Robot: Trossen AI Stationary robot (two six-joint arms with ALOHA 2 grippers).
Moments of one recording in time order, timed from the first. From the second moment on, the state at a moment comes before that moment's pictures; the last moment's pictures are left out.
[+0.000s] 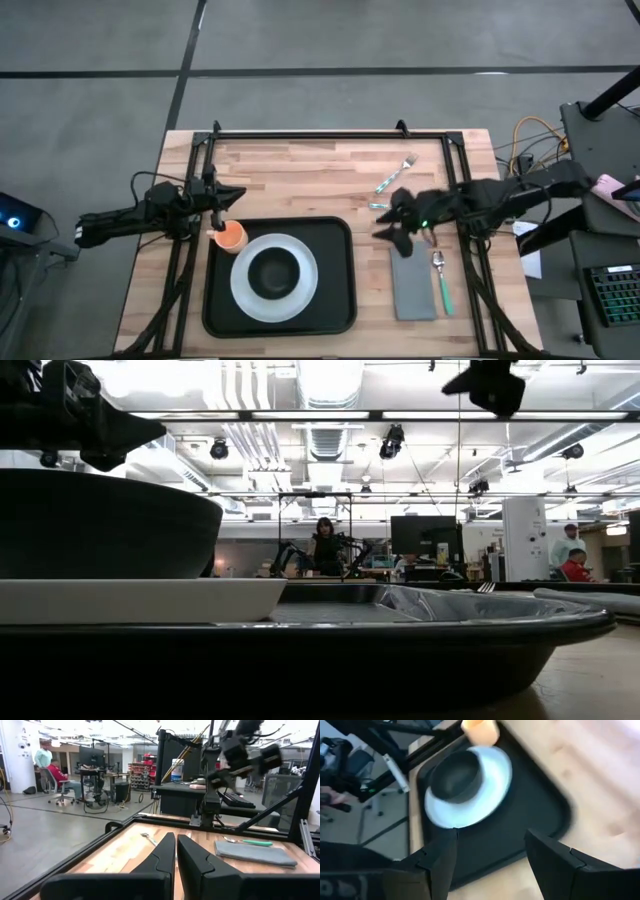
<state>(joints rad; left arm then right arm) 0.15 0.03 0.11 0.00 -0.11 -0.04 0.26 1.11 0.97 -0.47 0.12 0.74</state>
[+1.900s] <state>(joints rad) 0.15 0.03 0.11 -0.01 -0.13 -0.04 0.80 1.89 1.34 -0.85 -0.05 1.09</state>
